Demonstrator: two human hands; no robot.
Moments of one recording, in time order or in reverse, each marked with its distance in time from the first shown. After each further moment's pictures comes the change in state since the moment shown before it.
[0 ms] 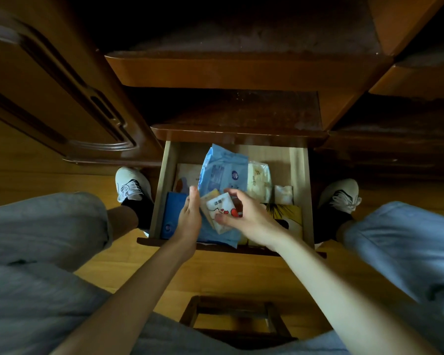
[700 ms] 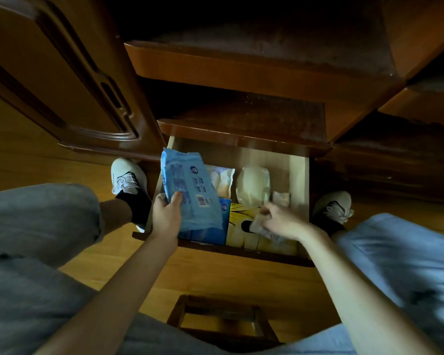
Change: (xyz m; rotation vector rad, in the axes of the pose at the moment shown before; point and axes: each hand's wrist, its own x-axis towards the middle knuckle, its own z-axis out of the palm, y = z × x) left_hand 0.013 0.004 -0.032 -0.108 0.301 0.025; right_hand 0.020 0.056 -0.069 -0.644 -0.098 0.347
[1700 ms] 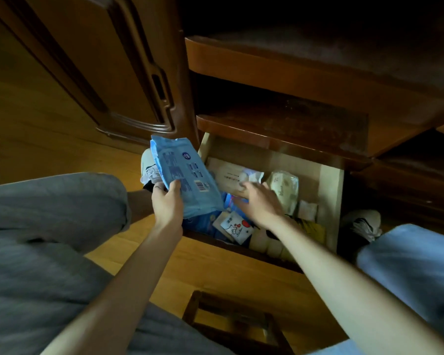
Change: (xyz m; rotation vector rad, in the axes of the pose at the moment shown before) left_hand 0.020 0.019 -0.048 -0.169 0.175 0.015; right_hand 0.057 -0.112 0.041 -0.193 0.361 -0.311
